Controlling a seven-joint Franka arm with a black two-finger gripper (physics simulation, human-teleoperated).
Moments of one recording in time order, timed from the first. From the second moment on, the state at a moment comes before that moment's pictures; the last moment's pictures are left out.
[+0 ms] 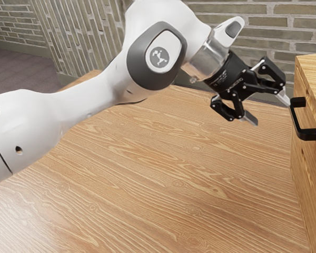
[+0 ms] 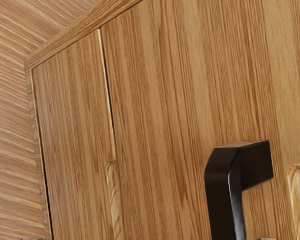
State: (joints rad) arm -0.17 0.31 -0.10 -1.25 -0.50 2.05 -0.53
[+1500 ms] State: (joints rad) arm -0.16 0.32 -0.12 -1.24 -0.52 2.05 -0.59
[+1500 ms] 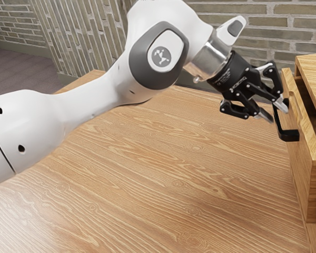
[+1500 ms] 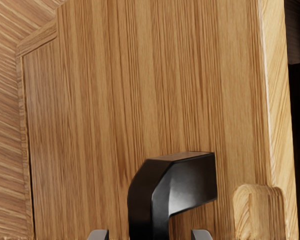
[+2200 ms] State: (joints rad) arm -0.15 0.24 -0.11 -1.34 -0.52 2.05 -0.60
